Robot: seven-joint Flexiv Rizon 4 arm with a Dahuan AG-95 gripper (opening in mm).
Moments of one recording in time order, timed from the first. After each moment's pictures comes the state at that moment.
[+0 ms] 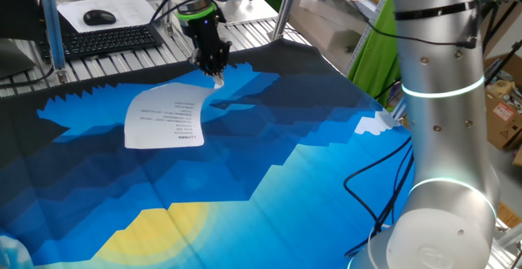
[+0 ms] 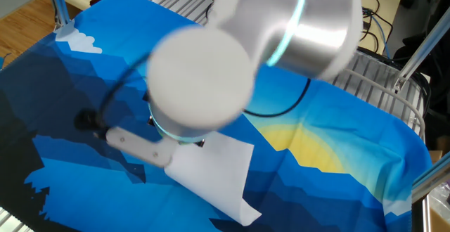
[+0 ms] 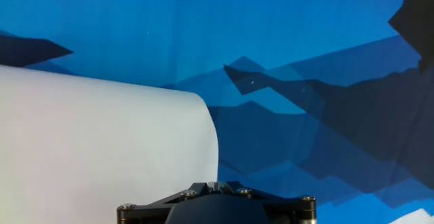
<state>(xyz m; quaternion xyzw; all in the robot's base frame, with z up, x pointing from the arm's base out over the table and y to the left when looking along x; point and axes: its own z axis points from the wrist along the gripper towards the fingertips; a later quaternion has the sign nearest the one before) 0.600 0.006 0.166 0.08 -0.98 0.12 0.17</state>
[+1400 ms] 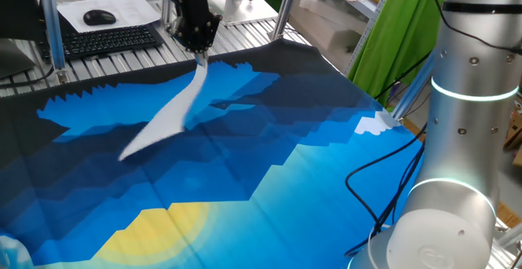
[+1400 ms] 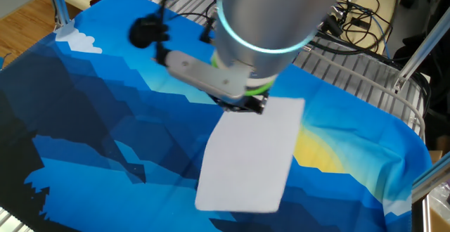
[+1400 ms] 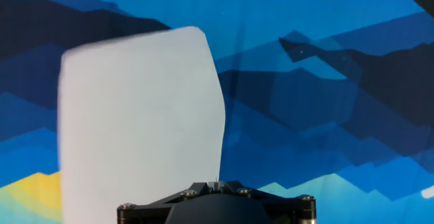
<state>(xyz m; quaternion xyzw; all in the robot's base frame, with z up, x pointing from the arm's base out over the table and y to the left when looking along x) 0.563 0.089 0.276 0.10 -0.98 0.07 0.15</state>
